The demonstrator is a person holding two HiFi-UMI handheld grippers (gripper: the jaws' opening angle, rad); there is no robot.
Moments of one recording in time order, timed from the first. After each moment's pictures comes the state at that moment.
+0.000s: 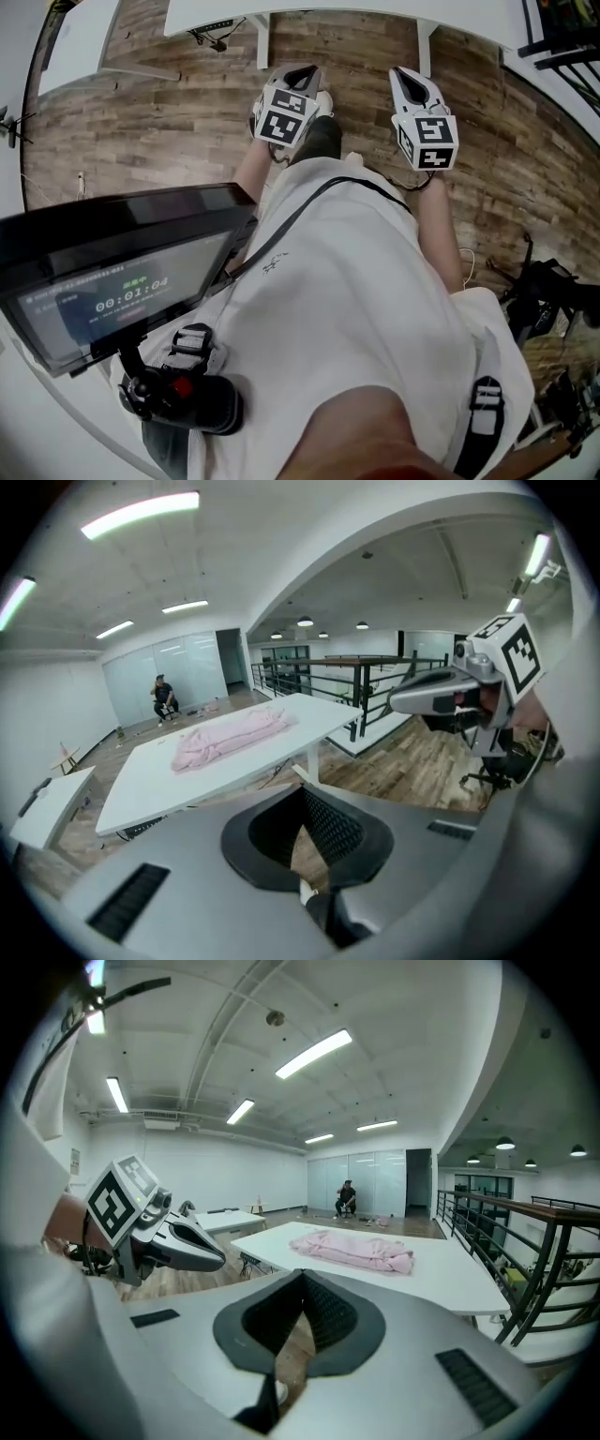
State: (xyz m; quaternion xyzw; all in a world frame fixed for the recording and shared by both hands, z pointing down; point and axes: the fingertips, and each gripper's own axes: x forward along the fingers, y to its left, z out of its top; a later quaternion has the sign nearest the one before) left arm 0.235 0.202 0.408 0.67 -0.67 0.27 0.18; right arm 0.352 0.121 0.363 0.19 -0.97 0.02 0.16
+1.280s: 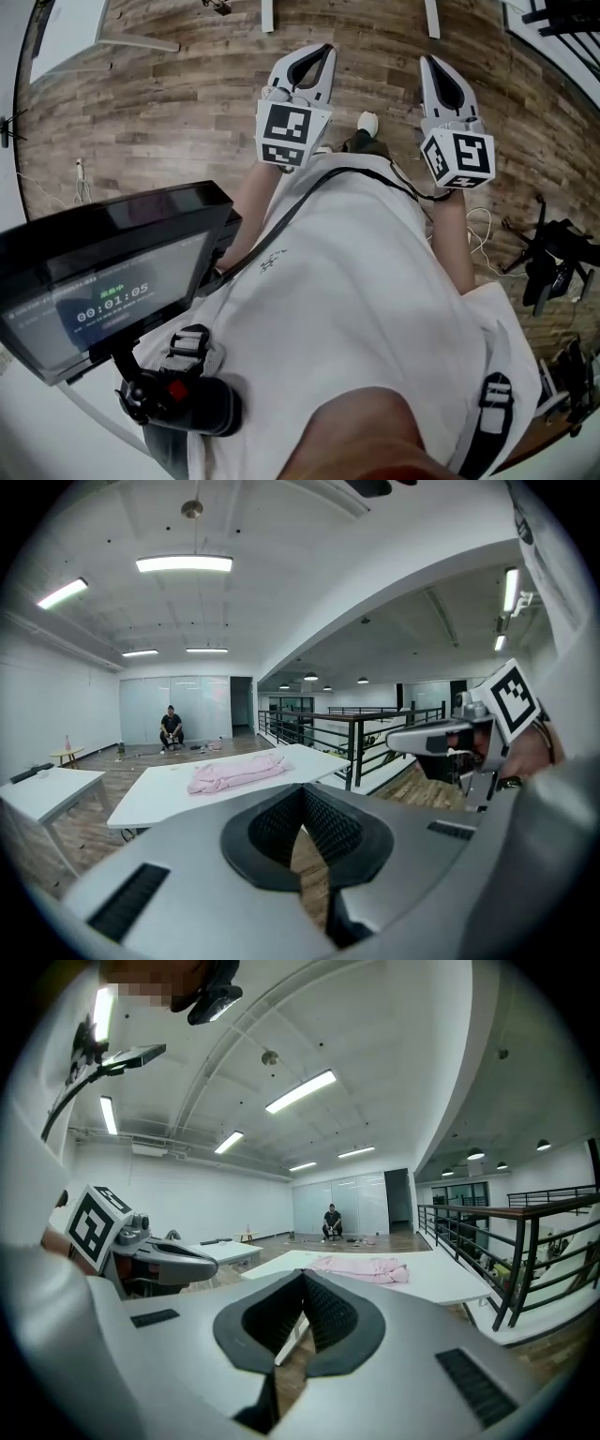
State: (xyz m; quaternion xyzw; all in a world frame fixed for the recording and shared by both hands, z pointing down) left arm 0.272 0.314 0.317 0.69 -0.70 0.13 0.08; right arm 0.391 0.238 0.297 0.24 -0.97 0.05 0.06
